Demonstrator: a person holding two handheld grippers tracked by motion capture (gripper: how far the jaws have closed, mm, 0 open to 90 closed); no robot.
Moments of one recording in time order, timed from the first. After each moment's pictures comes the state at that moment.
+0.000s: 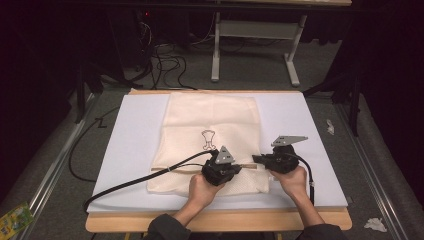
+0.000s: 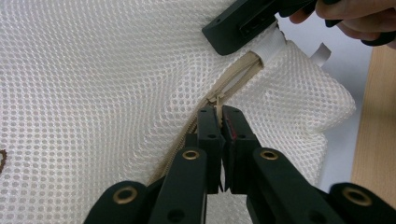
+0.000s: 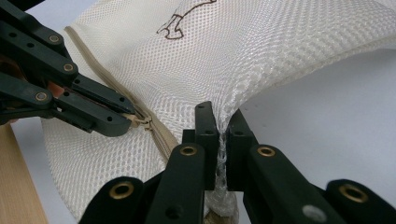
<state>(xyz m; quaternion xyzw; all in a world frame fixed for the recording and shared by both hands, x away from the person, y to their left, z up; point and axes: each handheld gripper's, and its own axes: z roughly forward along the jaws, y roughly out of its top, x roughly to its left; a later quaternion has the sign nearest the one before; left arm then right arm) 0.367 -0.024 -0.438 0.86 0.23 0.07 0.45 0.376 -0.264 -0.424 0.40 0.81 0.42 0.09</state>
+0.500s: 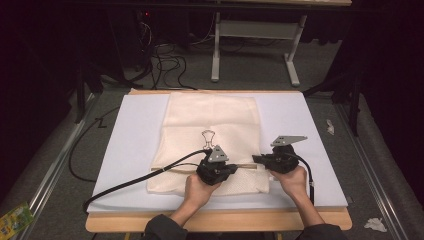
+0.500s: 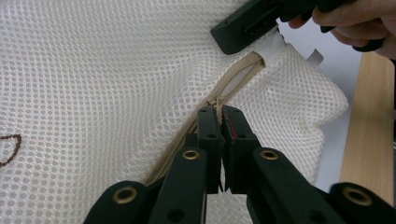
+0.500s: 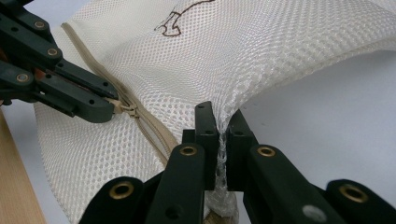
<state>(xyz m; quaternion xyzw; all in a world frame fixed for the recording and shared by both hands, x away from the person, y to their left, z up) 0.369 -0.009 -0.436 0.85 0.24 0.05 0.46 0.376 -0.263 -0.424 0.40 0.81 0.41 0.10</state>
